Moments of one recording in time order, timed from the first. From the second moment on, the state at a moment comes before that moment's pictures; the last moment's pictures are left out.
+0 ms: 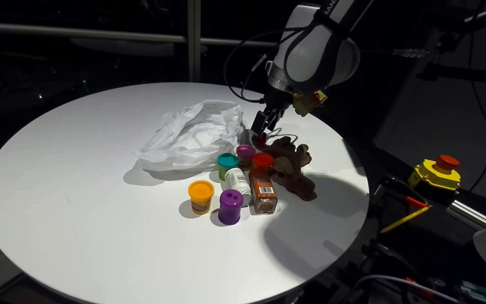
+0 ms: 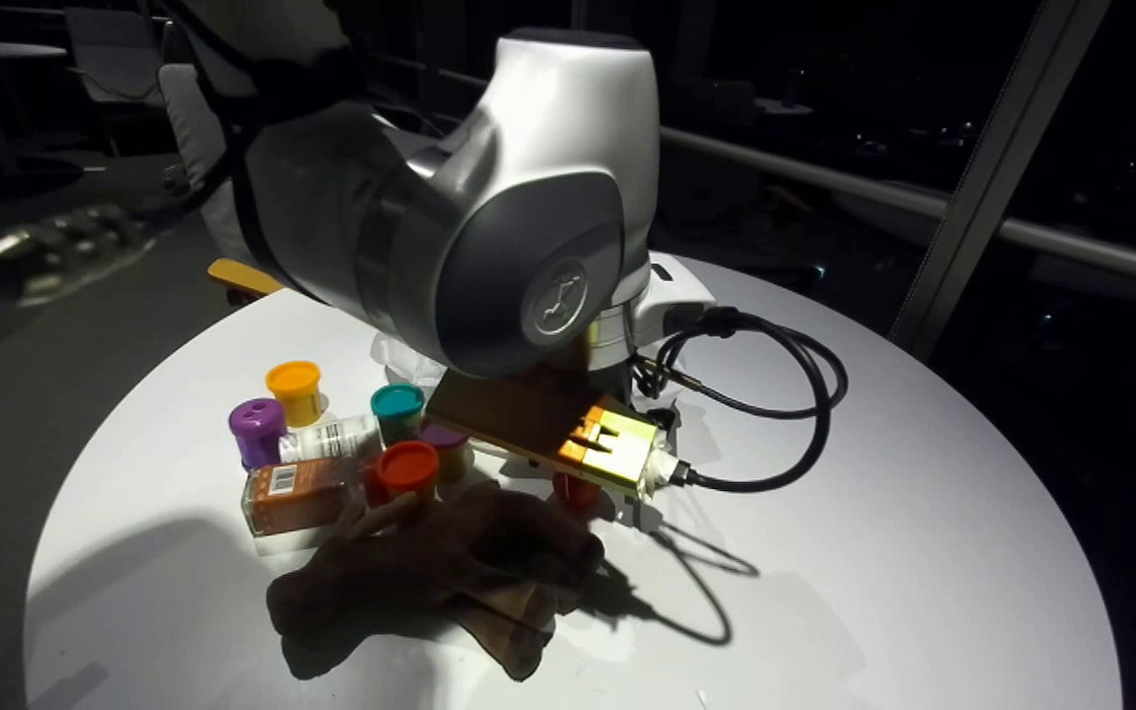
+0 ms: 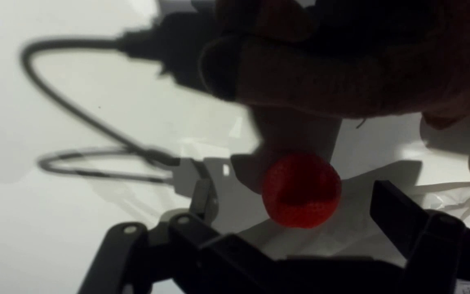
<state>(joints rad) -0.15 0.55 0.00 -2.27 -0.02 3.02 -0.19</state>
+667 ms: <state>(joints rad) -0.20 0.57 0.03 -2.24 -0.02 3.02 -0.21</state>
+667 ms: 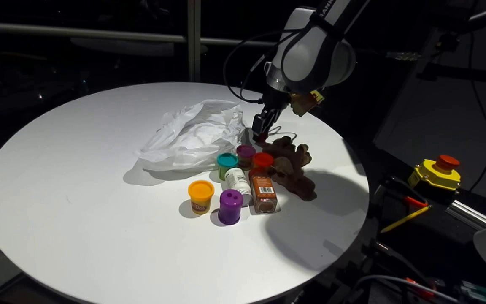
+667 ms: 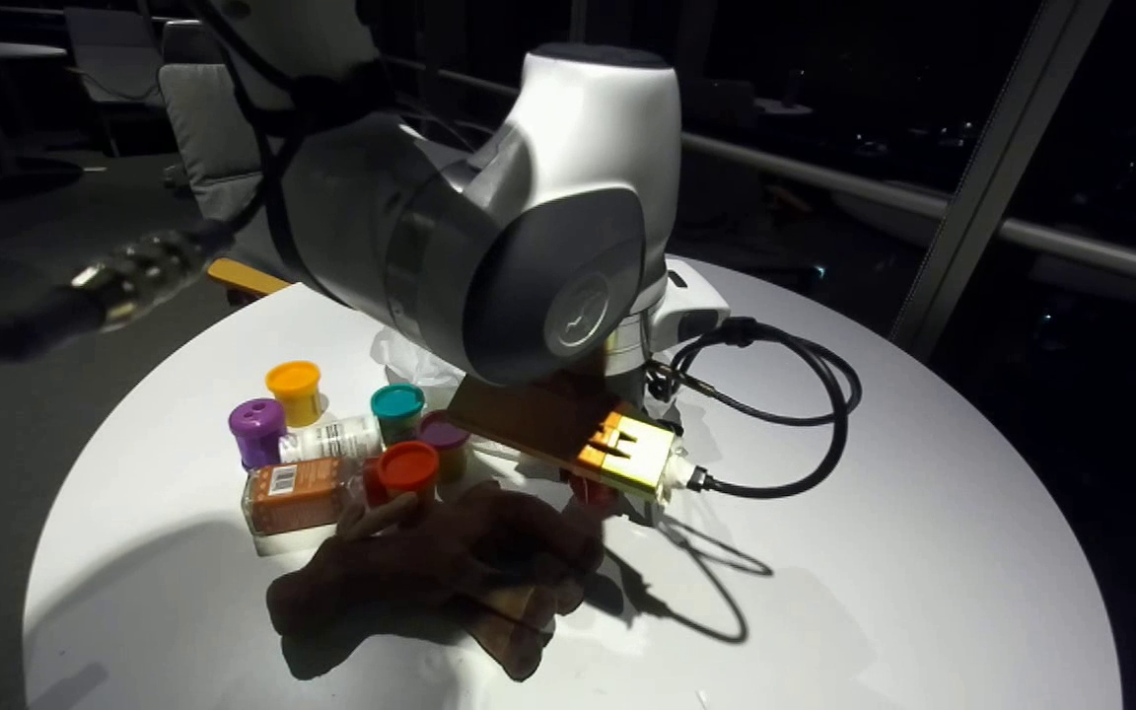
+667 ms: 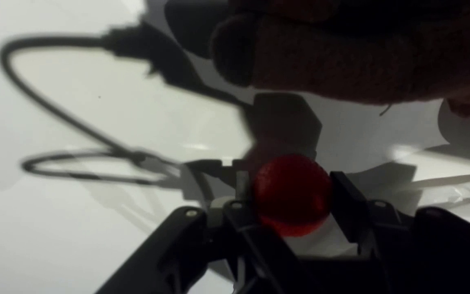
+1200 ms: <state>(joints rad) -0.15 0.38 0.06 -2.17 0.00 2.99 -0.15</state>
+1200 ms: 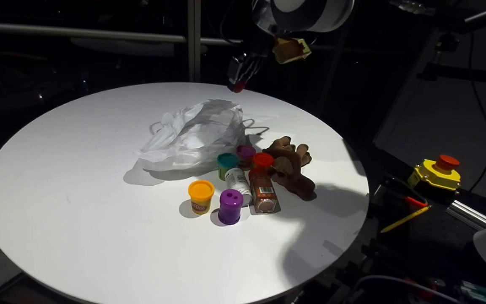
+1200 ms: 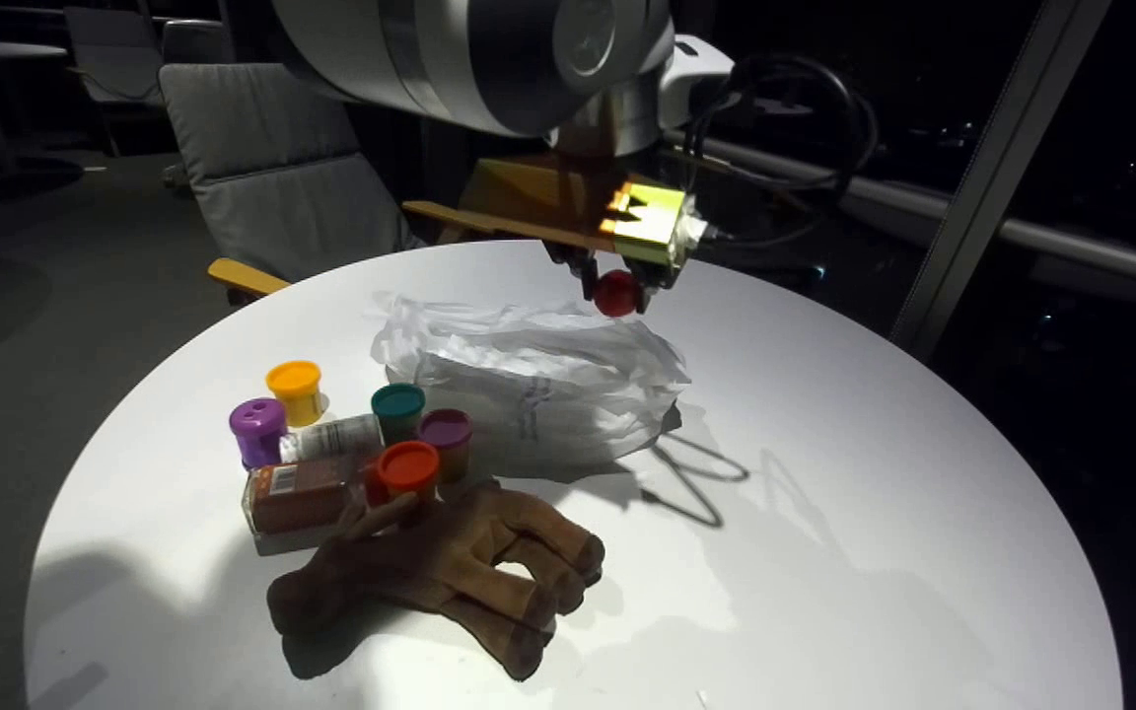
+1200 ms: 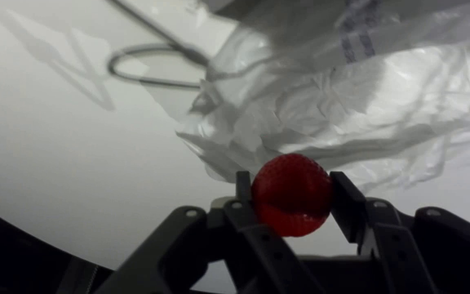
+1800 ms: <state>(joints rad) -0.07 0.64 0.03 -2.03 0.00 3.03 -0.07</state>
